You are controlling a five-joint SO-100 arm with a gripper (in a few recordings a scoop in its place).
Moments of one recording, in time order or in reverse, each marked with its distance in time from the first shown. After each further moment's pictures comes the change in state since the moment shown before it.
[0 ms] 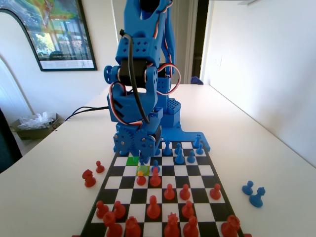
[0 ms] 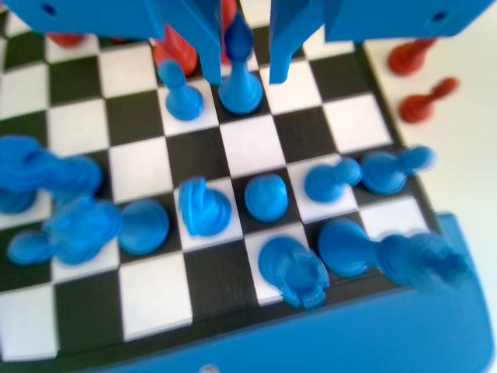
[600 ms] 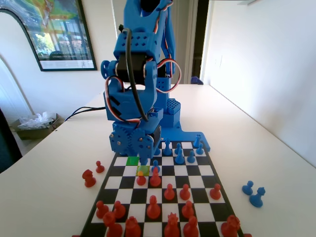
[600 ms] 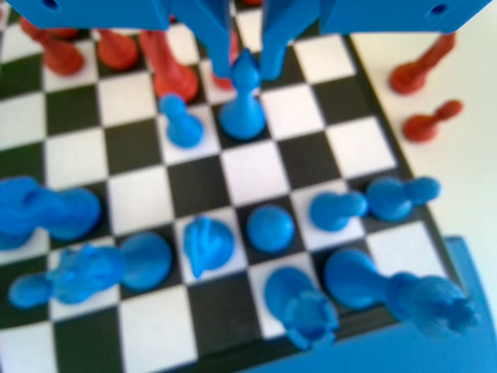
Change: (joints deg) arm 0.0 0.0 -2.9 0.8 1.1
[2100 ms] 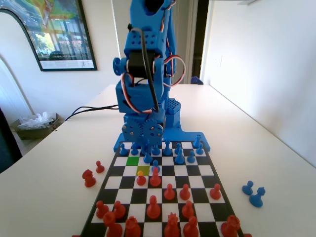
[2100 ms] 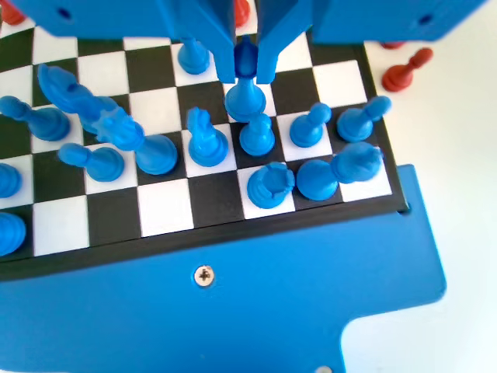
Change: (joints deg) arm 0.9 9.2 10.6 6.0 -4.7
